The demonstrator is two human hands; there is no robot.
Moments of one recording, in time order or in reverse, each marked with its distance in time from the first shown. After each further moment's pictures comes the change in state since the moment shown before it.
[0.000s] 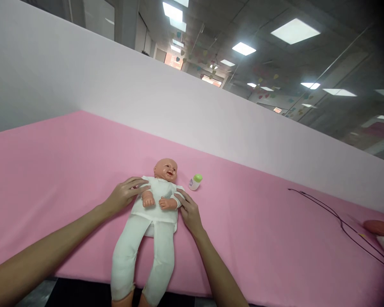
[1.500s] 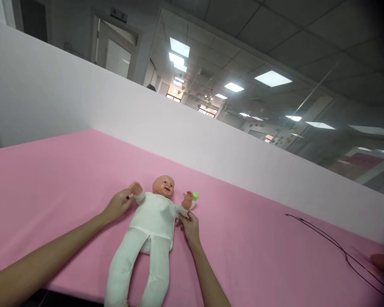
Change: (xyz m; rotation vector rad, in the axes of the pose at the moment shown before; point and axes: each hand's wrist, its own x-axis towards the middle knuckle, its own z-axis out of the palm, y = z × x) left_hand 0.001 -0.012 0.000 -0.237 0.135 -0.413; right_hand 0.011 0.017 0.001 0.437 0.212 0.429
